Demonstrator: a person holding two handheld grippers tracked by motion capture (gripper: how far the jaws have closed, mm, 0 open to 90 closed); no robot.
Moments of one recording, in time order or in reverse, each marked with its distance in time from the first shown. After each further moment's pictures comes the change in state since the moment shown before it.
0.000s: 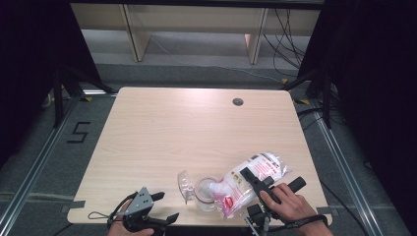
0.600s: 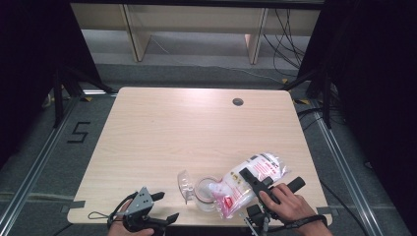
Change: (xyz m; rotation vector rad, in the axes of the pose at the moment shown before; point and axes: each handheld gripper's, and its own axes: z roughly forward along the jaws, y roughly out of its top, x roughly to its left) left arm 0.000 0.000 0.000 0.001 0.000 0.000; right arm -0.002 0.000 0.001 -0.018 -0.015 -0.036
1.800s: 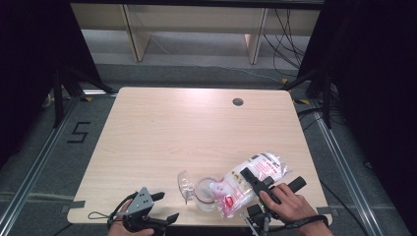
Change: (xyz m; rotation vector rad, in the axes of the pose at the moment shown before) left arm 0.000 0.000 0.000 0.003 0.001 0.002; right arm 0.001 0.000 -0.002 0.023 0.017 0.008
